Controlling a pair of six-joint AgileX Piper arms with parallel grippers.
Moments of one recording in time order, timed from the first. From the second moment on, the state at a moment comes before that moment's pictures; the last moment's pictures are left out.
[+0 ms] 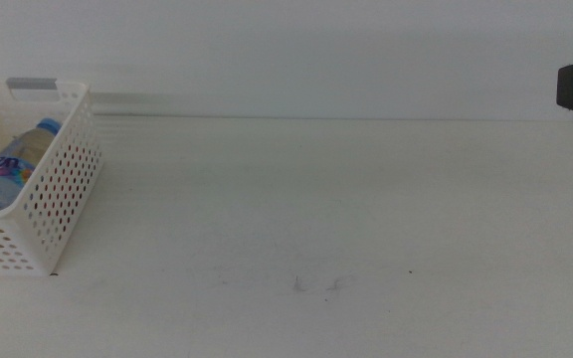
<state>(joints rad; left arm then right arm) -0.13 0.55 -0.97 0.07 0.88 0.00 0.50 0.87 -1.17 0.01 0.87 0.13</state>
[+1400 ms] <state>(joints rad) -0.08 0.00 0.00 -0.08 0.25 0.00 0.05 0.00 0.00 -0.04 0.23 0.14</state>
